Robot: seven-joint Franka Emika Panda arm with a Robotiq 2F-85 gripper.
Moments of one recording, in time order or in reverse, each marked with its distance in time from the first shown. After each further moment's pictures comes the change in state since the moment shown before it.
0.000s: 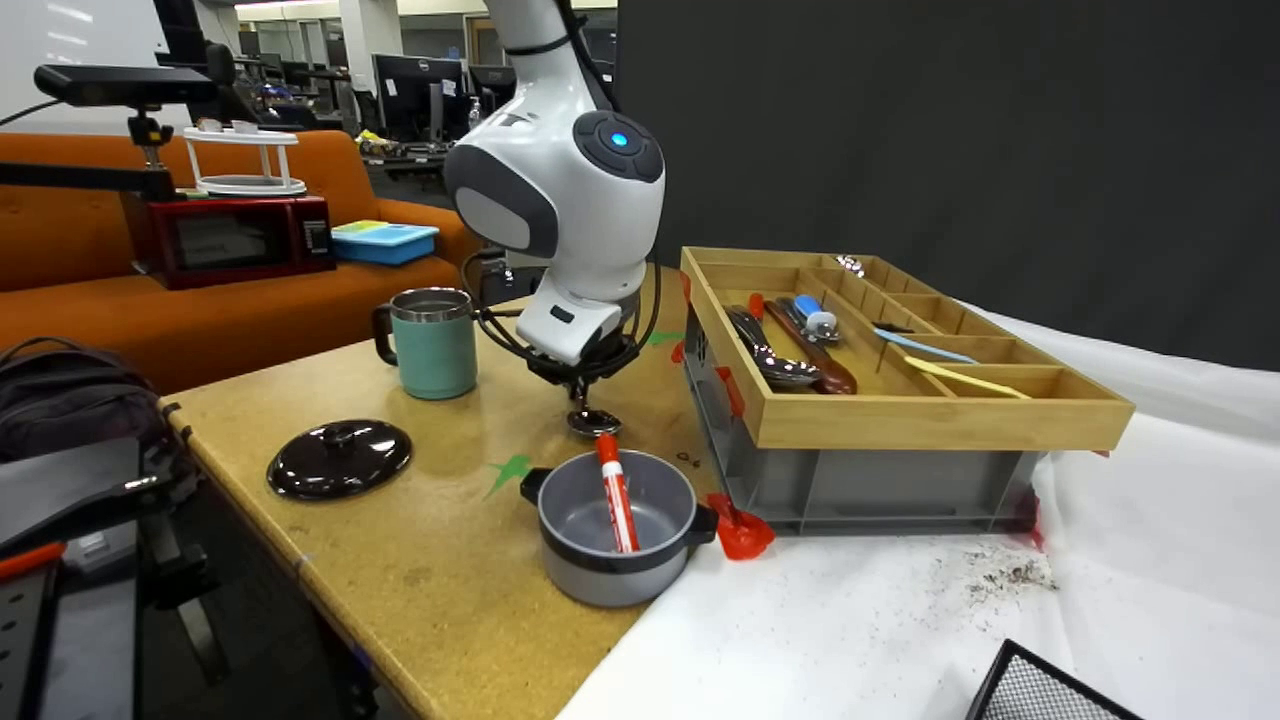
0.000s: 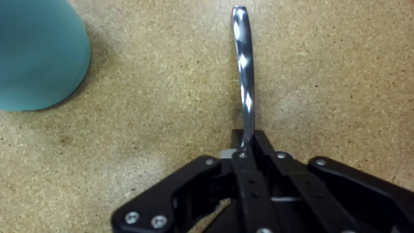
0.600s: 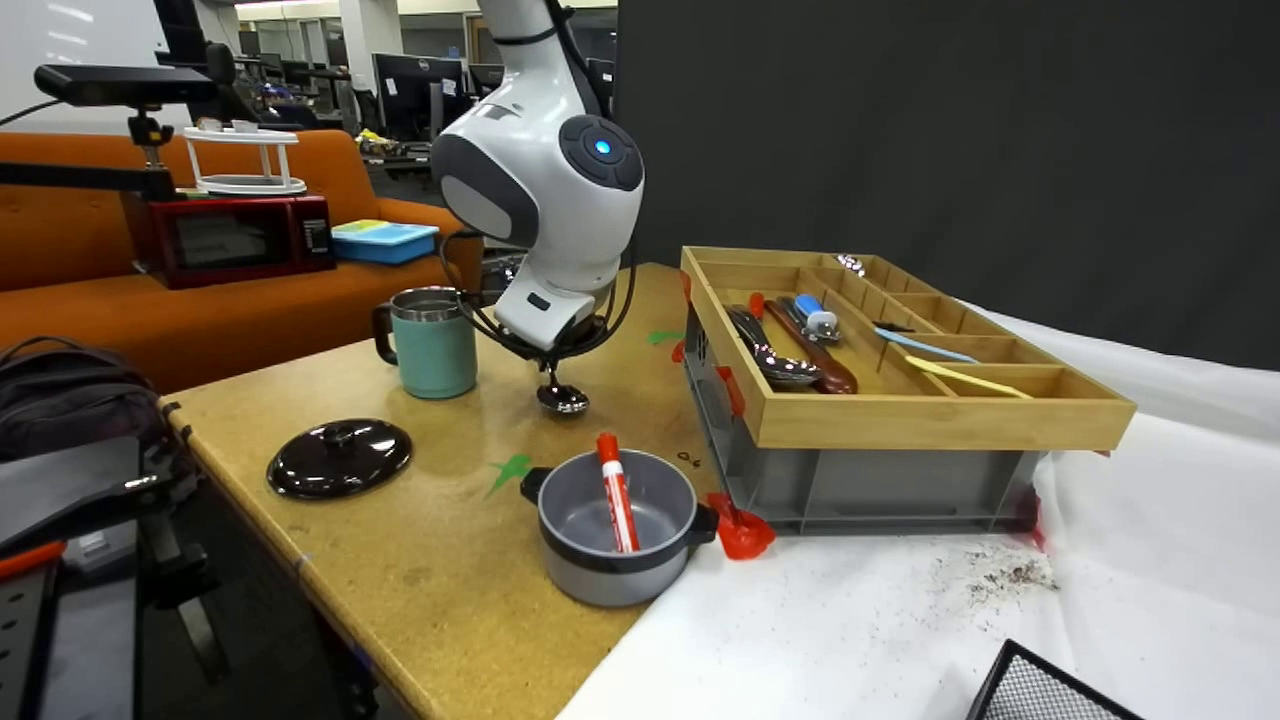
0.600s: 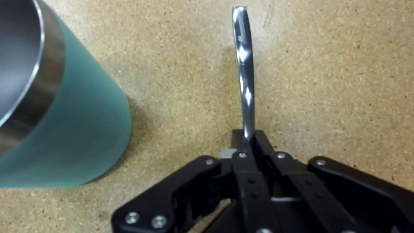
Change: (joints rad) arm 0.002 -0.002 0.057 0.015 0.062 -0.070 -0.027
